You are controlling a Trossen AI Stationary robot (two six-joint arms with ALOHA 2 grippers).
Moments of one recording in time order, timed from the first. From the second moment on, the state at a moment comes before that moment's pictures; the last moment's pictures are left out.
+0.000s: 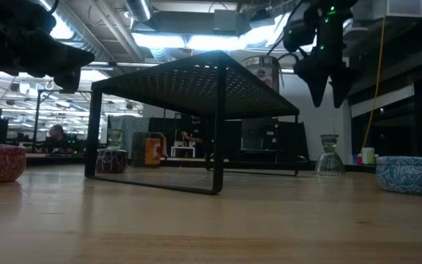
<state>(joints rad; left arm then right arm) 0.01 0.00 0.01 0.00 -0.01 -0.07 -0.65 1.51 1.34 -1.30 0.12 0.33</state>
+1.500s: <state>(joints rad) 0.01 0.00 0.01 0.00 -0.01 -0.07 -0.66 1.53 0.99 -0.90 0.05 0.43</state>
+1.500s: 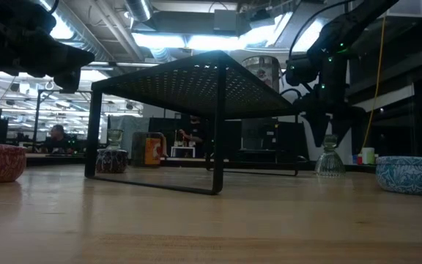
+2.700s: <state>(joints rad) 0.01 0.00 0.01 0.00 -0.01 -0.07 -0.66 1.53 0.99 -0.89 0.05 0.43</state>
